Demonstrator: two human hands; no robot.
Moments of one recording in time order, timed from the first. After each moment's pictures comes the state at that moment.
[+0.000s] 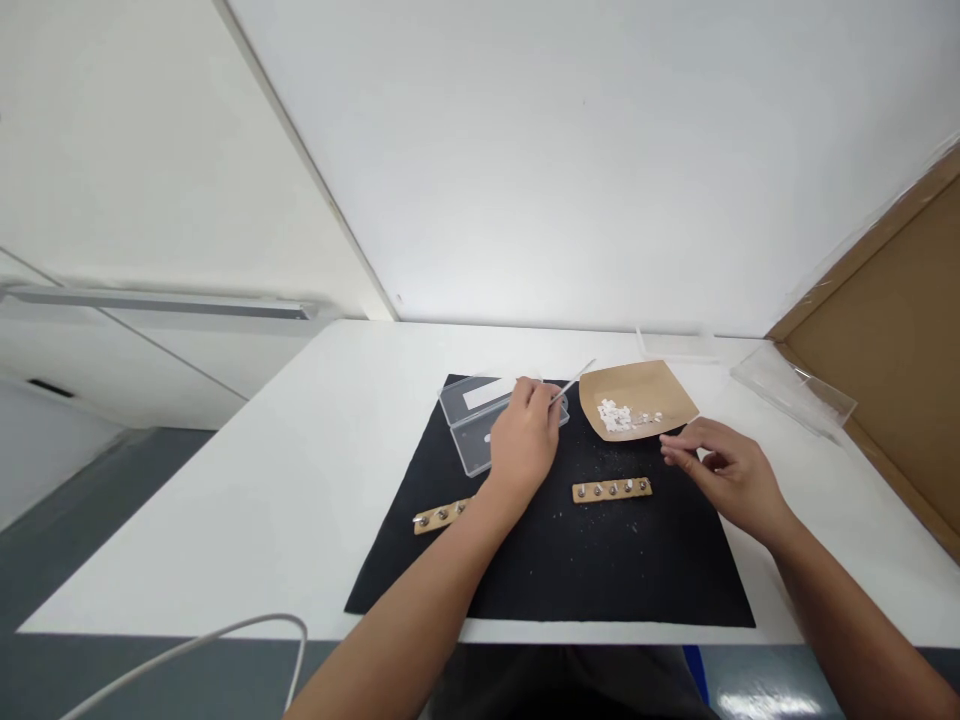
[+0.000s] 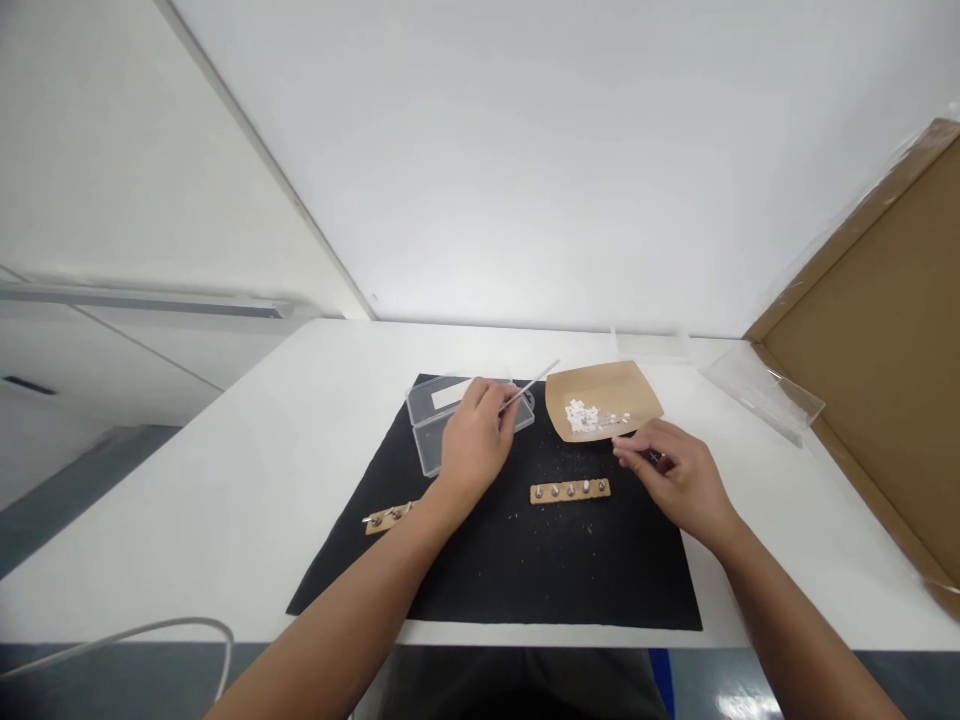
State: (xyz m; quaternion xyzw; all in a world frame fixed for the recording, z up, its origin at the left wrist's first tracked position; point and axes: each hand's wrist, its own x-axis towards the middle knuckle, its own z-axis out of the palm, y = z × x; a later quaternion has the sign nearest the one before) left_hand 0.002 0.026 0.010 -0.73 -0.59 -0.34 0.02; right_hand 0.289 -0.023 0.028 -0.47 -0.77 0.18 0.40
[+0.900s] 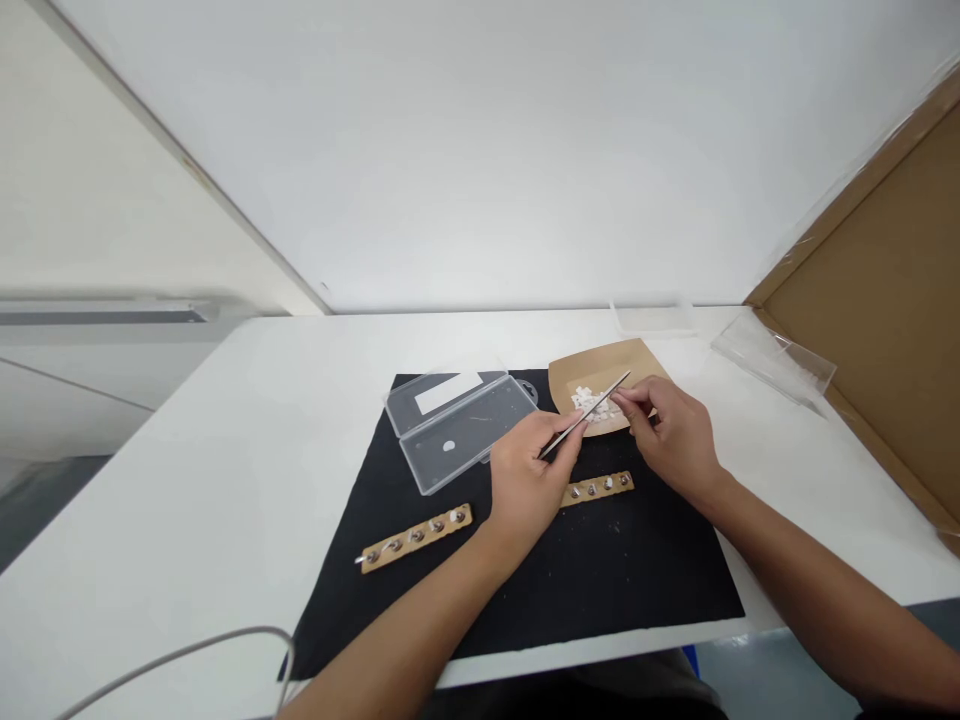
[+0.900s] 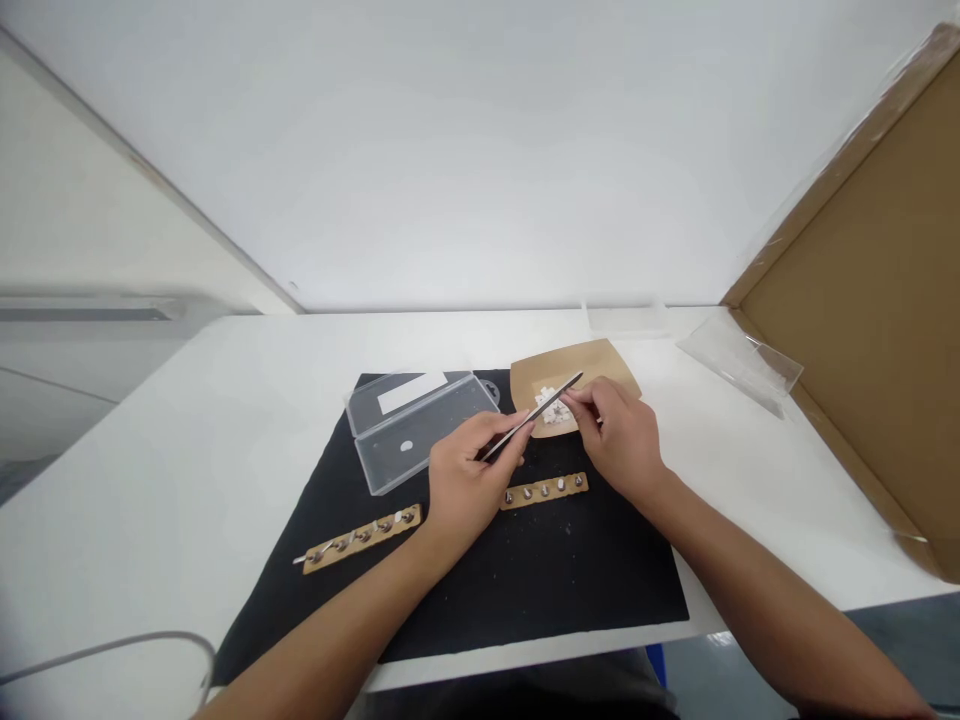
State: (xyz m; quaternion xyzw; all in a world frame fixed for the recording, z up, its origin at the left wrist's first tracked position) left_hand 0.041 0.000 0.005 -0.68 -0.46 -0.53 -0.22; right_hand 0.245 0.019 0.016 -0.53 -0.73 0.03 0.42
